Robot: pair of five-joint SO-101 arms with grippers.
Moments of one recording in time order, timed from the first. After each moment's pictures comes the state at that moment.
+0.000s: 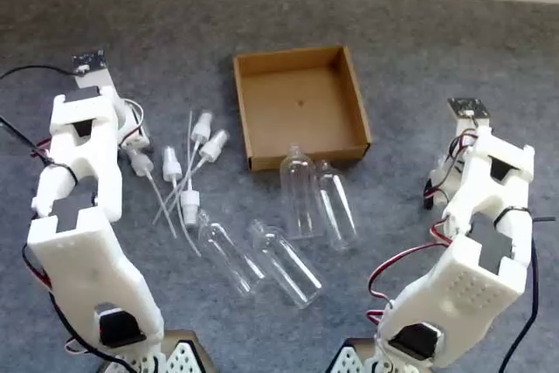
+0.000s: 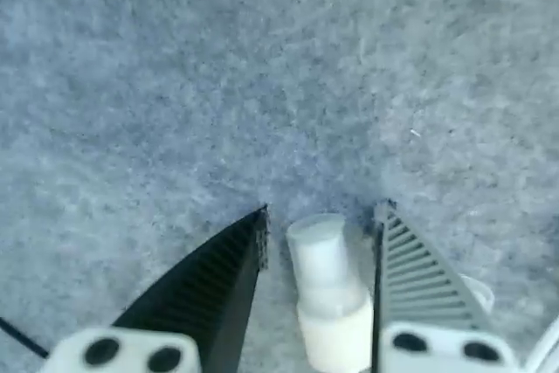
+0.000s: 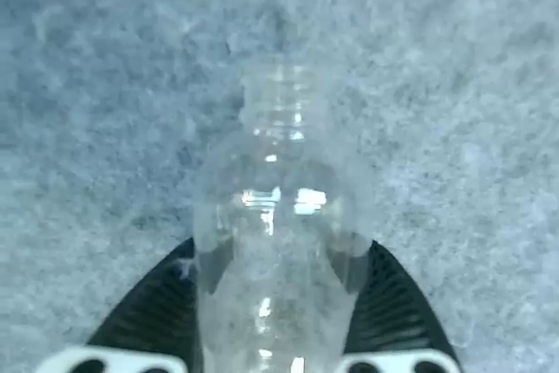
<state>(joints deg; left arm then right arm) -20.5 26.4 0.1 60.4 12.8 23.7 19.3 11.4 61.5 32.4</state>
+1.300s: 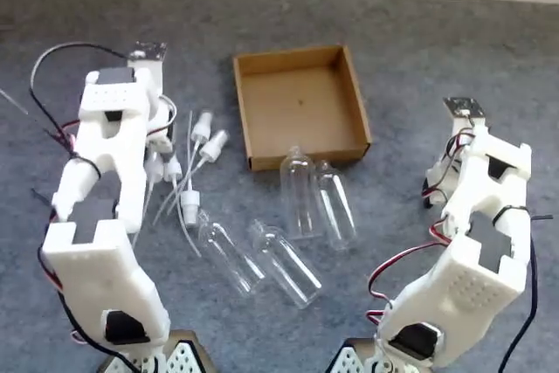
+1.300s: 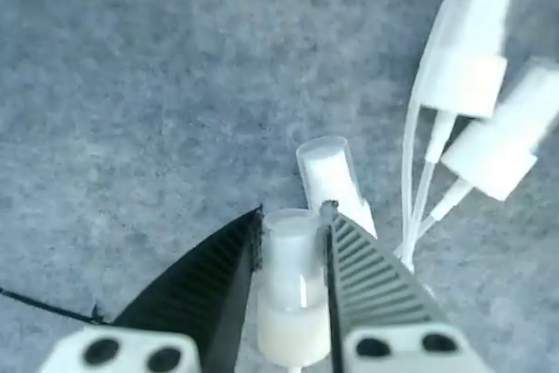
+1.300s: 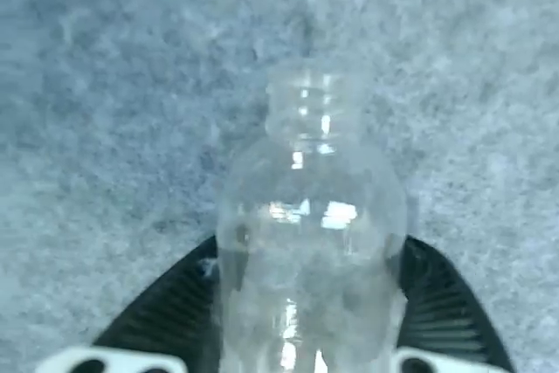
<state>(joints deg) -11.3 20.2 -2.9 76.4 0.7 23.8 19.4 11.3 62.0 32.3</state>
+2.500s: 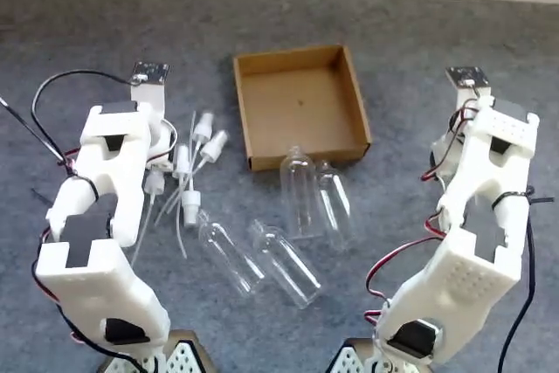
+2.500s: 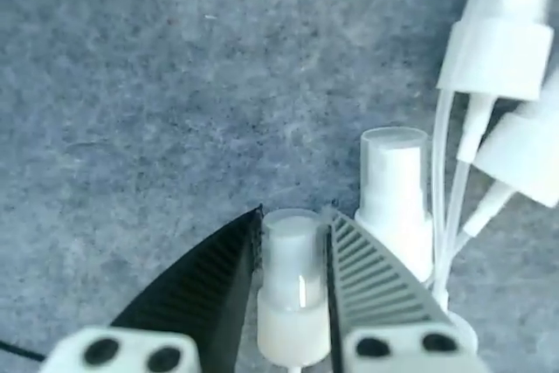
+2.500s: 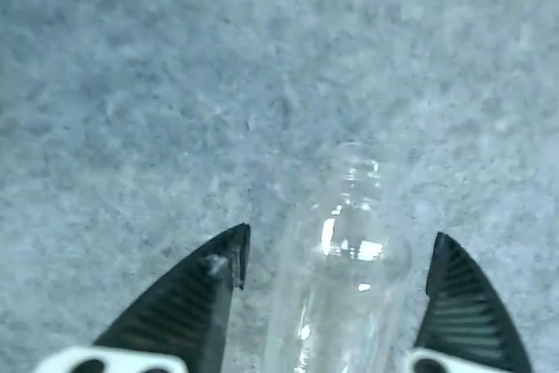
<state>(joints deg) -11.6 13.3 16.9 58.3 -2.1 20.7 20.7 -4.3 71.0 32.3</state>
